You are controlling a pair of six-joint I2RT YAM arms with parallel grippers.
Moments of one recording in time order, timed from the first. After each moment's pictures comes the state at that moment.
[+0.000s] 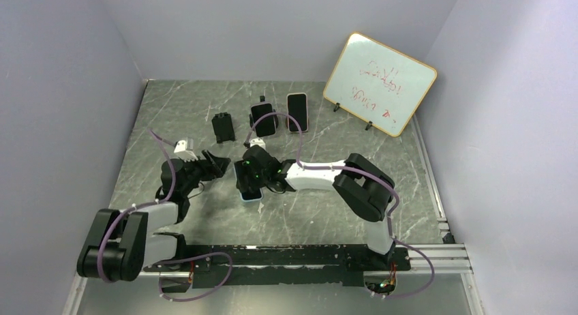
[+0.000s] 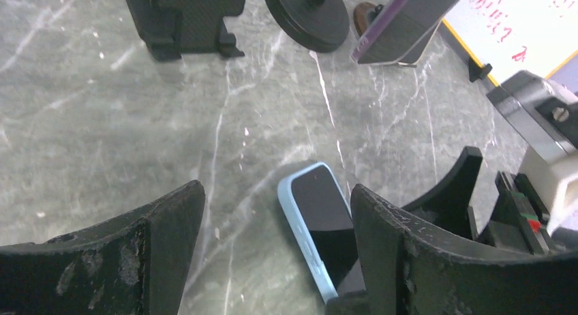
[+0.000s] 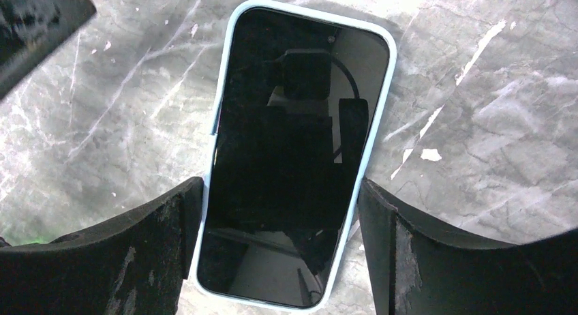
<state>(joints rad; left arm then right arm) -0.10 1.24 0.15 0.84 0.31 -0.52 1.02 1.95 1.18 -0.03 0.10 0.56</state>
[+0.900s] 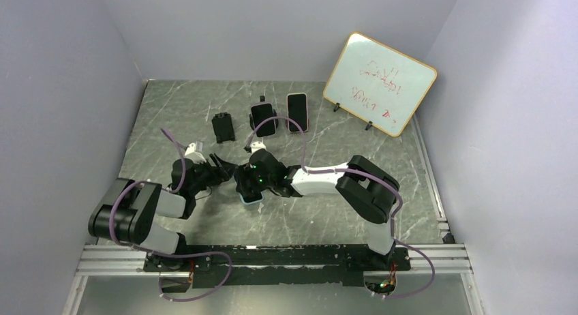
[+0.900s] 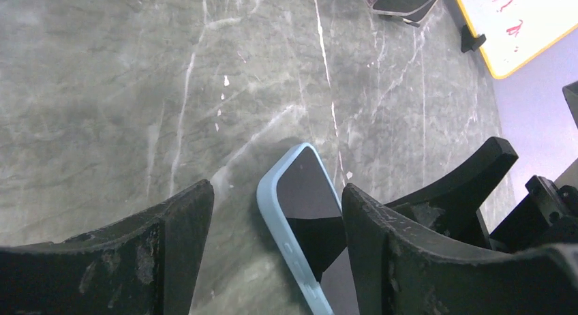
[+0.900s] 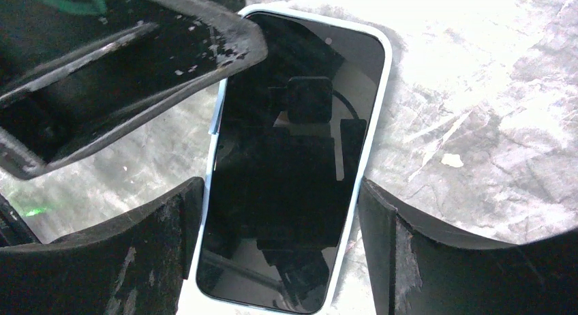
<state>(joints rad) -0.18 1.45 0.15 0.94 0.33 -0.64 1.02 1.91 1.06 0.15 0.03 0.49</state>
